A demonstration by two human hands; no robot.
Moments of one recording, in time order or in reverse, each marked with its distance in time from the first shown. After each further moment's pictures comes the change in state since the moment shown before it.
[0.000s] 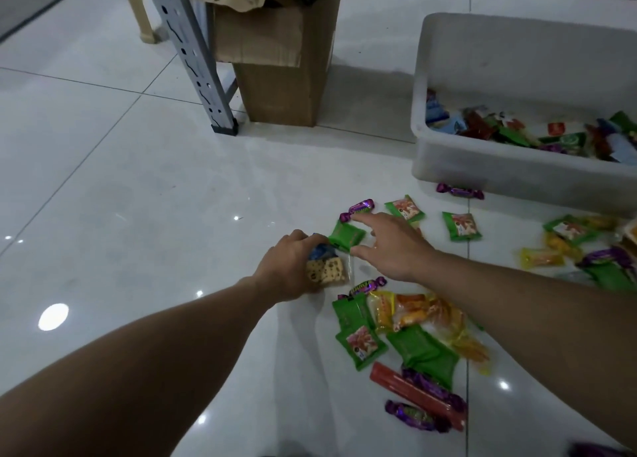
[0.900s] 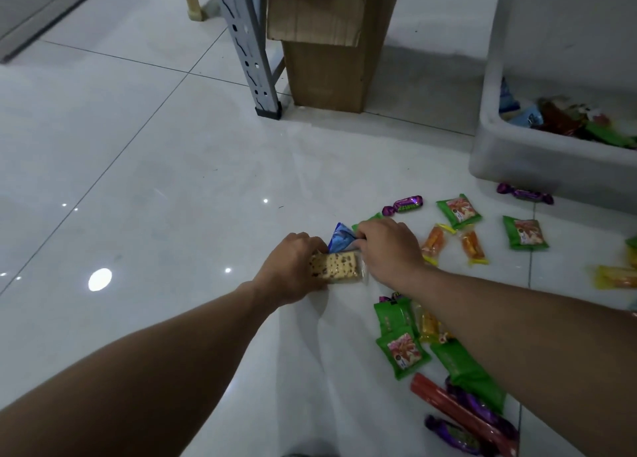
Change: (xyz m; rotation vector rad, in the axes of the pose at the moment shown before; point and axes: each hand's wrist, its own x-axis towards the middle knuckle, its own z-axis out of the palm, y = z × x) left_hand -0.025 -0.048 -0.006 -0.047 0.084 -0.078; right_hand 0.042 -0.042 0.066 -0.178 0.146 -0.111
